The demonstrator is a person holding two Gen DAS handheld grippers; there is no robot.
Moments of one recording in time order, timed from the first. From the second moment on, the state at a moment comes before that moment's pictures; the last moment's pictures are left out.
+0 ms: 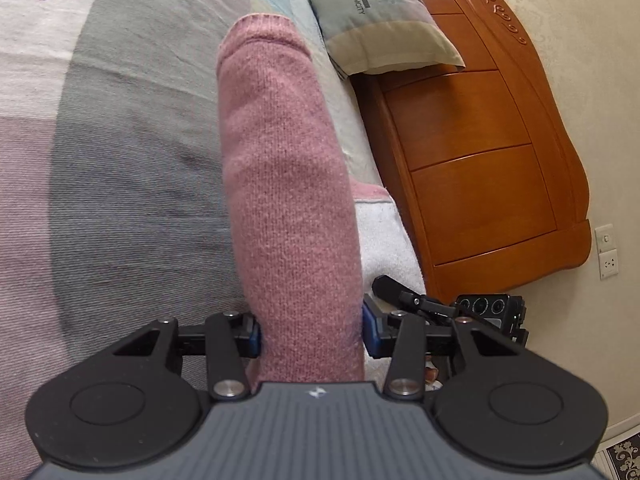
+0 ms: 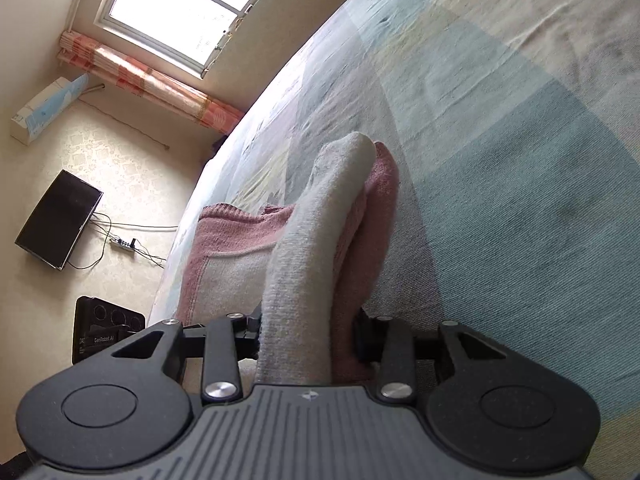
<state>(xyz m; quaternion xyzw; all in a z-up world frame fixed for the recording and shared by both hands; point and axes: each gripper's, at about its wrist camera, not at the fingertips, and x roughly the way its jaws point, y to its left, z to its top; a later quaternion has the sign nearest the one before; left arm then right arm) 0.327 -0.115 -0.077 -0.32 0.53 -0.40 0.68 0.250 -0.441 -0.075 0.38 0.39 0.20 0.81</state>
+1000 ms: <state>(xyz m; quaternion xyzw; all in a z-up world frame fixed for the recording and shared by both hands) 0.389 -0.345 -0.168 -0.32 0.57 -0.48 0.59 0.305 -0.730 -0.087 0.32 0.41 -0.02 0.85</state>
